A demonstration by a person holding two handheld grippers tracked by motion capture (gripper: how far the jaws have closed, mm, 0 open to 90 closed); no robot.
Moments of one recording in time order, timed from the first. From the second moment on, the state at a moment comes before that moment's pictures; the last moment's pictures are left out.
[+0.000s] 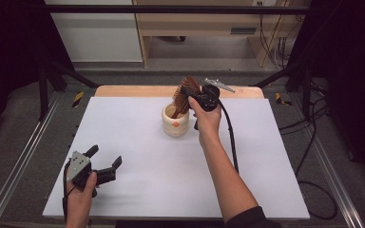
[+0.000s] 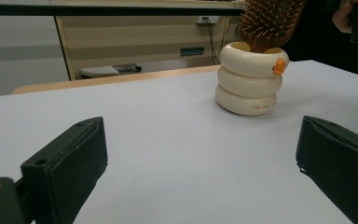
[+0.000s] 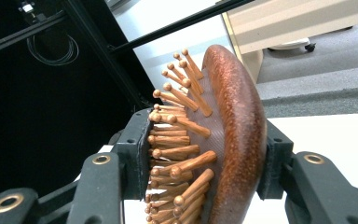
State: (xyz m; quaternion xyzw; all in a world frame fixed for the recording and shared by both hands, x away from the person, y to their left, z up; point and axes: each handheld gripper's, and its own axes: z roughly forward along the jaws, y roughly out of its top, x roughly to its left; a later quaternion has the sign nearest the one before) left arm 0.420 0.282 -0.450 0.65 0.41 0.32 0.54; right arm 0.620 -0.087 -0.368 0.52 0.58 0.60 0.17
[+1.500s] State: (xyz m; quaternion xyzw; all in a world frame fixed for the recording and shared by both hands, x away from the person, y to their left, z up) left arm 0.420 0.282 -0.450 0.65 0.41 0.32 0.54; right arm 0.623 -0.096 -0.373 0.54 0.58 0.60 0.15
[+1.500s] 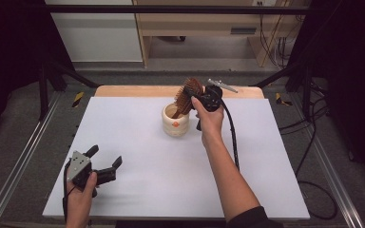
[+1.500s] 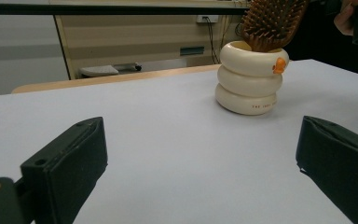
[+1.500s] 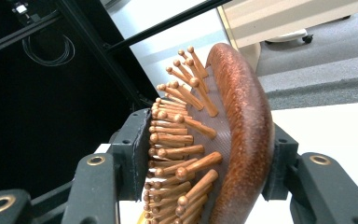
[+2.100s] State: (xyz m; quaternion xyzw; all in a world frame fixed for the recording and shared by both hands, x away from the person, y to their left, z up) left arm 0.421 0.281 -0.450 0.66 0.41 0.32 0.54; right arm 0.624 -0.097 -0.374 0.54 0.58 0.60 0.15
